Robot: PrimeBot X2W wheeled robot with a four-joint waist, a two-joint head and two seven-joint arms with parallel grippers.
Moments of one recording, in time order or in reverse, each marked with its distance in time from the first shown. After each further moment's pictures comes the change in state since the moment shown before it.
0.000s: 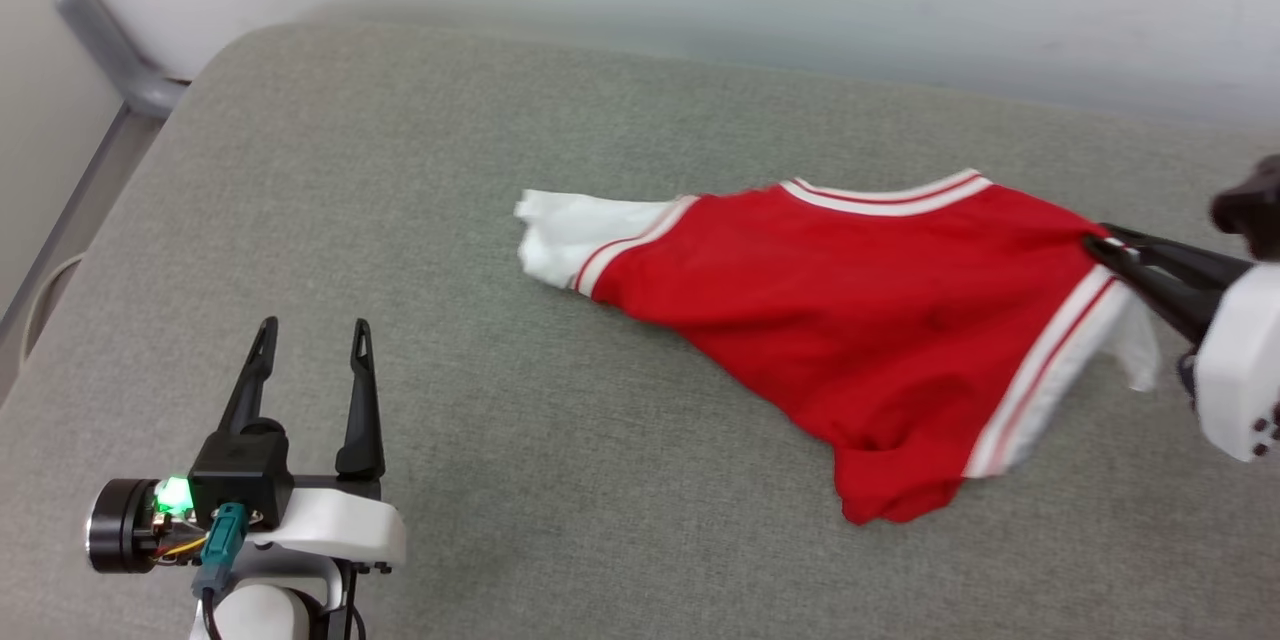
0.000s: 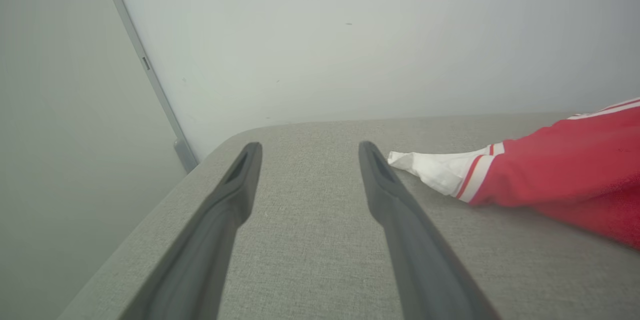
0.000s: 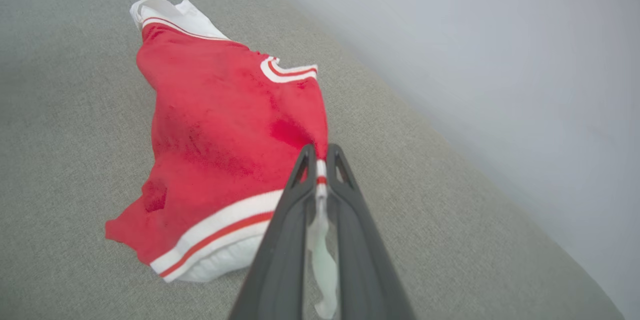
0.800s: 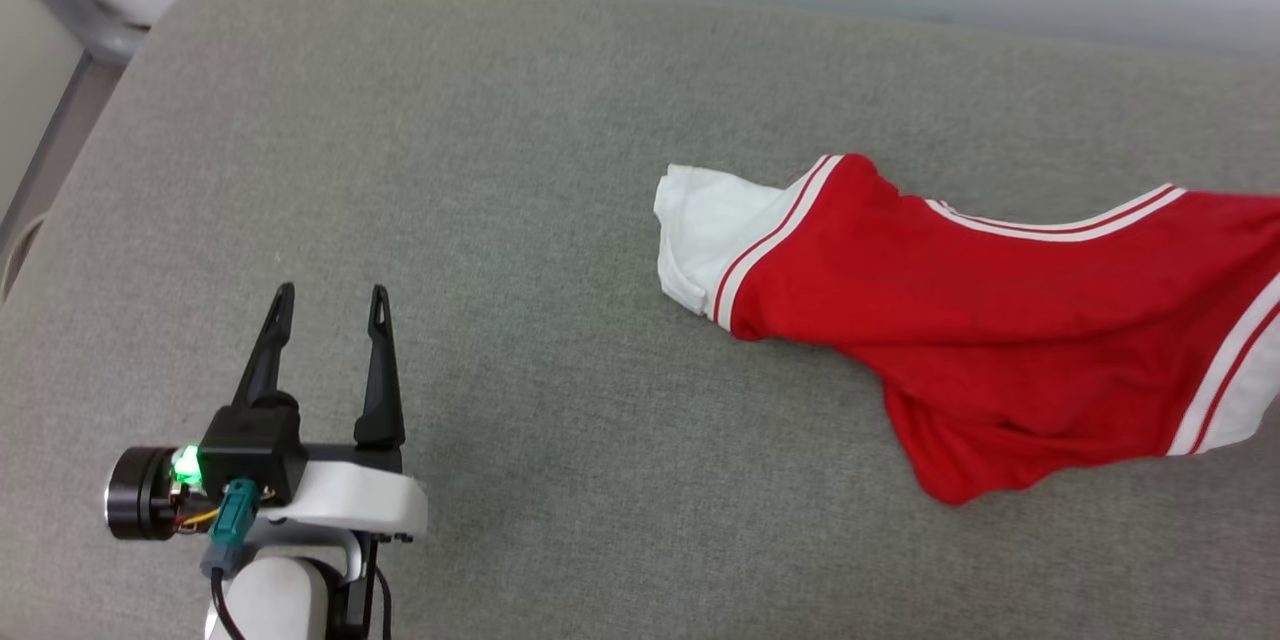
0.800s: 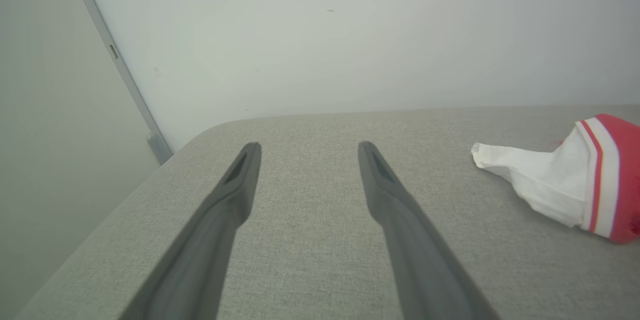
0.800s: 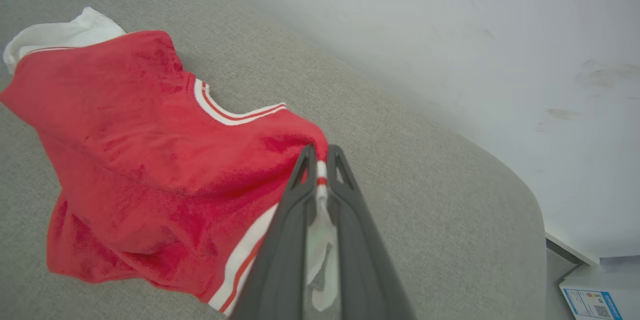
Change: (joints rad) left arm -0.027 -0.036 0.003 -0.019 0.003 -0.018 0.000; right arm 0.427 0.125 -0.710 -0.213 -0.249 0.000 0.281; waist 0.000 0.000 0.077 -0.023
